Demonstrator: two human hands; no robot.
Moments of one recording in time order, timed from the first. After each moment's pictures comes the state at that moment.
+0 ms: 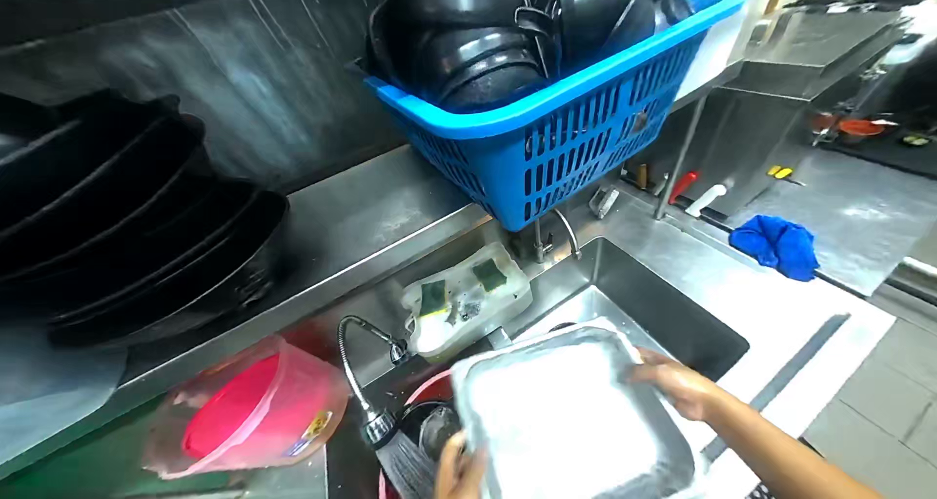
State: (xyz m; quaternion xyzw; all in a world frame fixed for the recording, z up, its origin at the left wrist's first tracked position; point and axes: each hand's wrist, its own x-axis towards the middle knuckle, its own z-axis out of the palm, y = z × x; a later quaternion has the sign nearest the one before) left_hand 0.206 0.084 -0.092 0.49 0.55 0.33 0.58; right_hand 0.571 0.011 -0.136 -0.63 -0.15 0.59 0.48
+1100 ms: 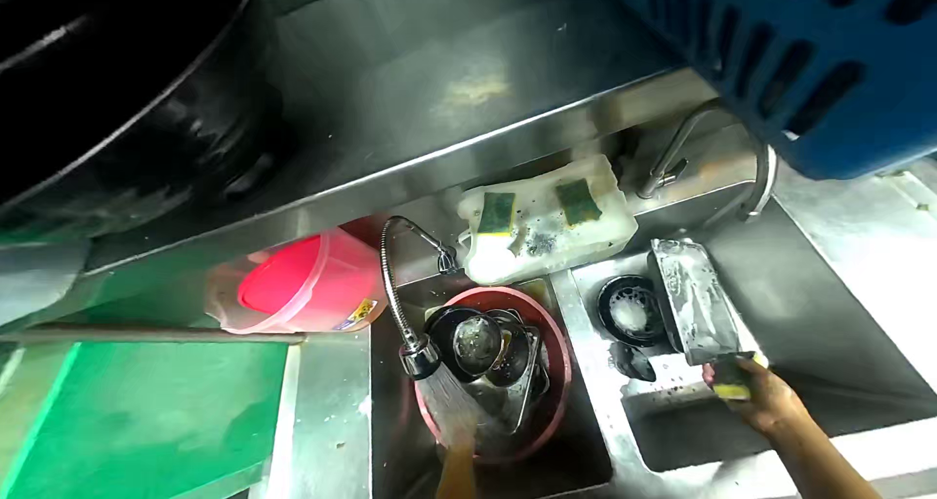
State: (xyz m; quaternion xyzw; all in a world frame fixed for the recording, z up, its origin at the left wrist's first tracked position) left_hand 0.129 0.133 -0.284 0.45 0.82 -0.13 0.33; right_hand 0.612 0.047 -0.311 -0.61 0.17 0.51 0.58
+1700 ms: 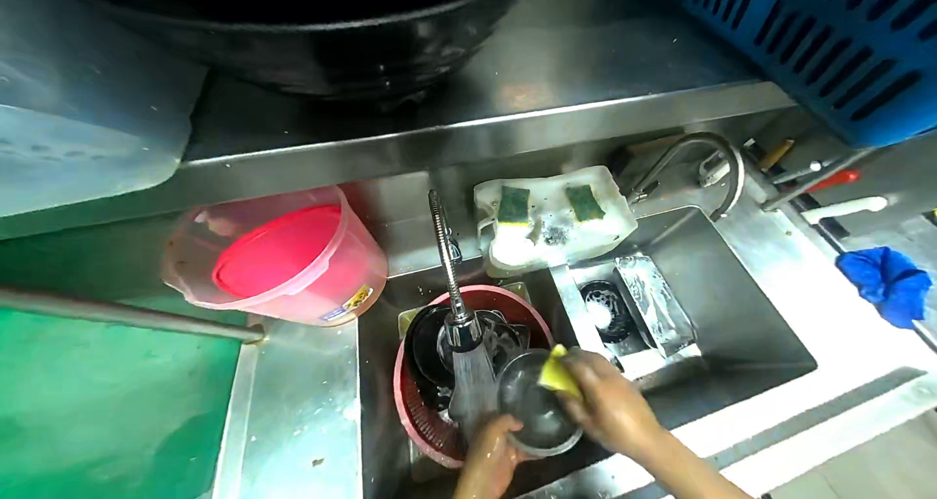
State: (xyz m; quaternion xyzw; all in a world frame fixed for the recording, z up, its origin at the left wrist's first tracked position) left_hand 0.114 0.104 -0.213 0.07 0.54 0.28 0.79; right_hand 0.326 0.090 -0.158 -0.69 -0.67 0.26 0.10
